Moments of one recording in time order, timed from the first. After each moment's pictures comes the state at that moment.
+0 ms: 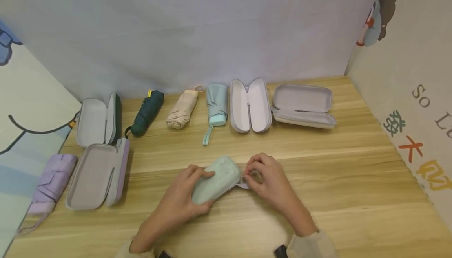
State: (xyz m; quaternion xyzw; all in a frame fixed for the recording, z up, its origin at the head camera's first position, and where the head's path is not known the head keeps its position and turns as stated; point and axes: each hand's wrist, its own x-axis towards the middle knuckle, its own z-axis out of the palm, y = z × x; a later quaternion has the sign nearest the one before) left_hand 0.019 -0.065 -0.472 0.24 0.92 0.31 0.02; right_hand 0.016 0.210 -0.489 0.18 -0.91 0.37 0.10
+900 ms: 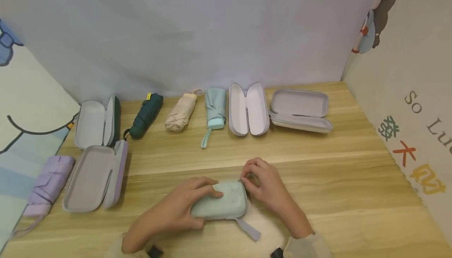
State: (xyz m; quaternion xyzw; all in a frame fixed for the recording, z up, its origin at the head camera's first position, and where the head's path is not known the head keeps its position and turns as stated) left_hand 0.017 -0.070 -0.460 0.39 0.88 0.25 0.13; right_hand 0.016 0.210 -0.493 0.19 -0.90 0.39 0.08
